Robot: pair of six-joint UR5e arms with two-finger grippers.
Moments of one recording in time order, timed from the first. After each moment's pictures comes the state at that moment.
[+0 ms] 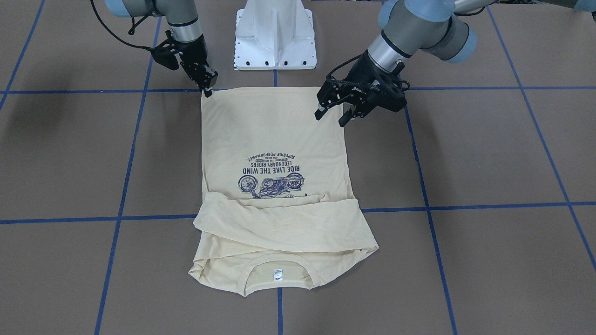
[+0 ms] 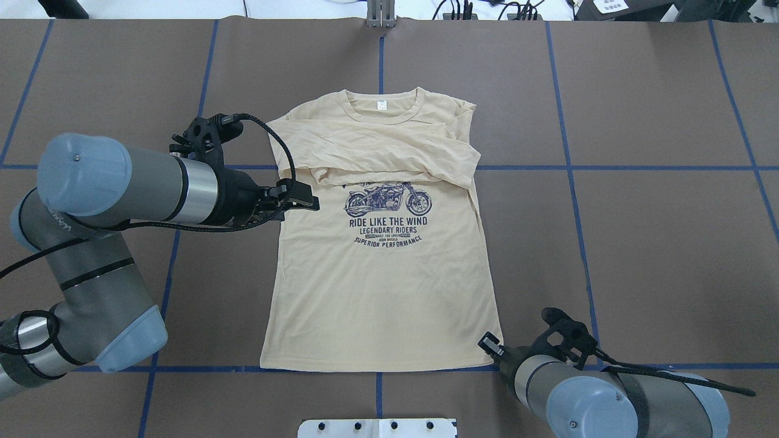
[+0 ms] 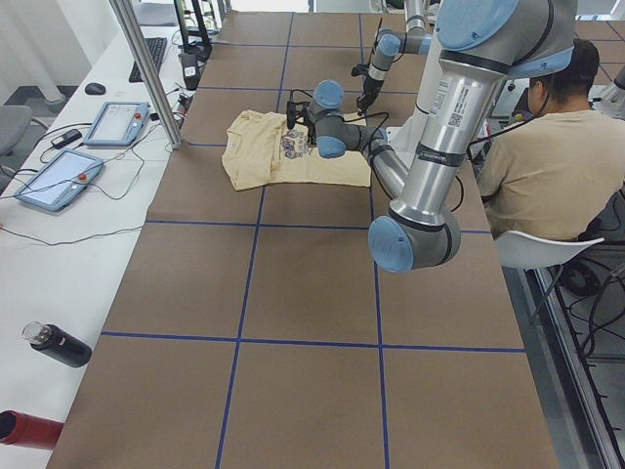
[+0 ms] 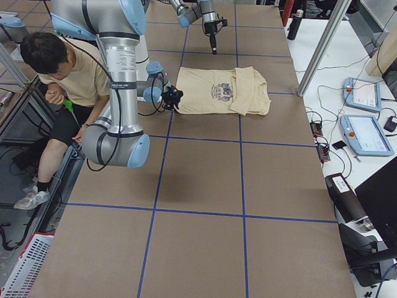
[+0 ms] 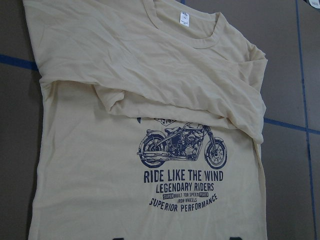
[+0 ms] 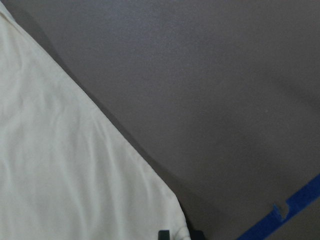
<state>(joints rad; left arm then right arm) -0.61 -1.95 -1.88 -2.22 -1.92 -1.48 0.06 -1.47 2.06 -1.31 1.35 2.23</state>
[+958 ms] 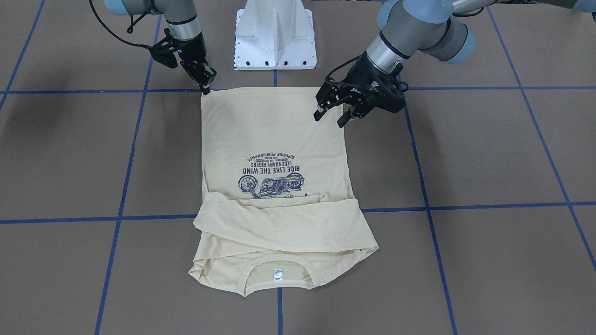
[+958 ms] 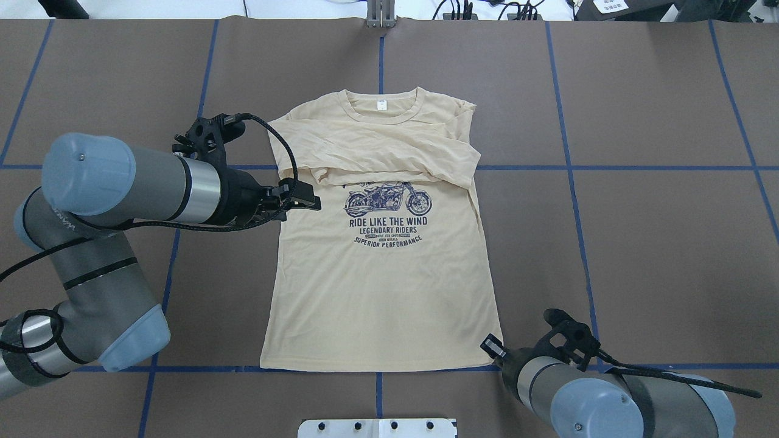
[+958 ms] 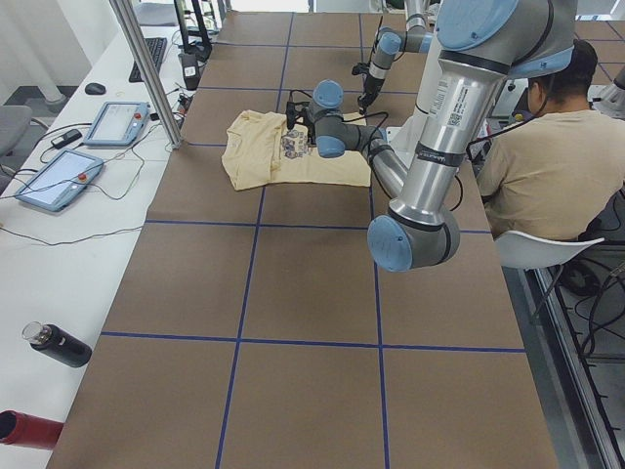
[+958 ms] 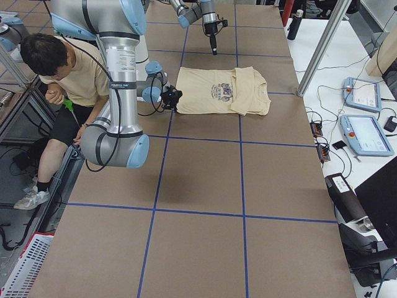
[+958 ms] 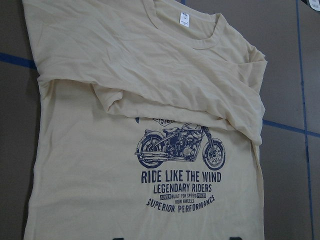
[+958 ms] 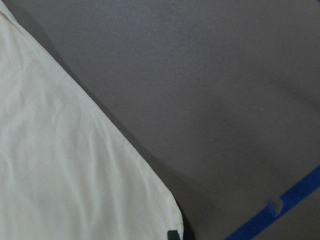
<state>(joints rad) -0.60 -1.95 -1.87 -2.22 -1.92 -1.48 0.06 -1.48 2.07 -1.31 1.35 2.23</state>
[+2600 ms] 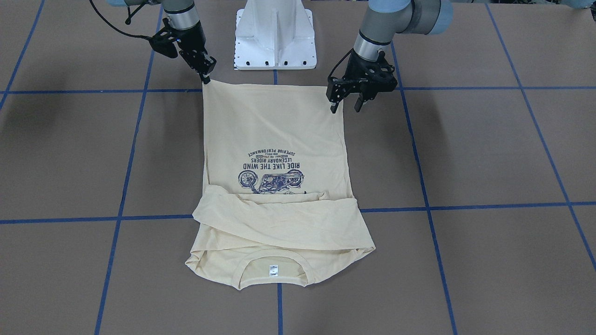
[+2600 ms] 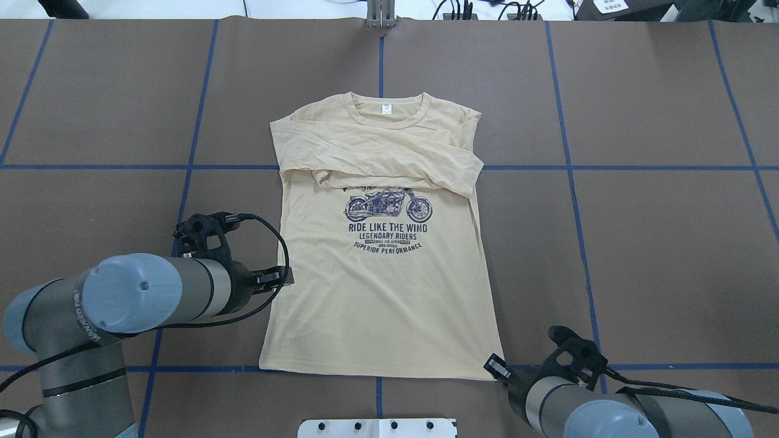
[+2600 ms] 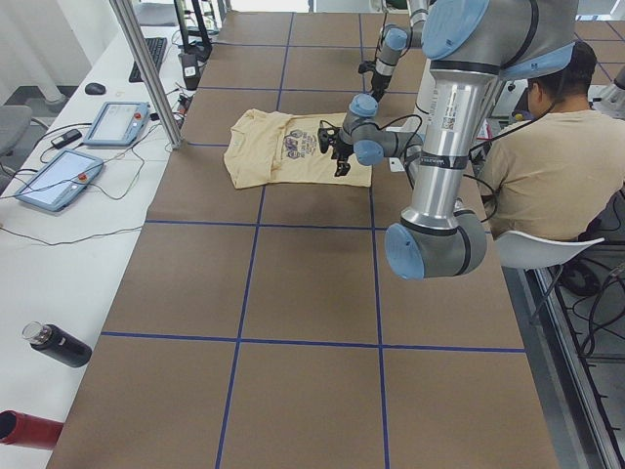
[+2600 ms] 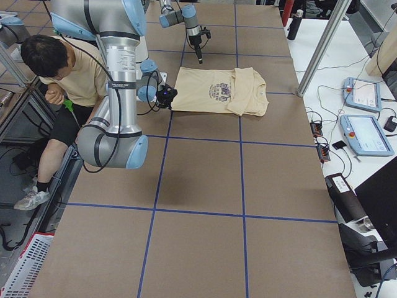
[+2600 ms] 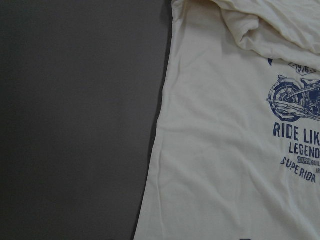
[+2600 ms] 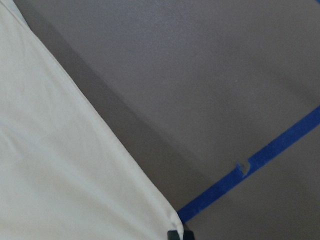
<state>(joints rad) -0.36 -1.82 -2.01 -1.89 -1.63 -1.56 0.01 -1.51 2.13 -1.31 1.35 2.24</state>
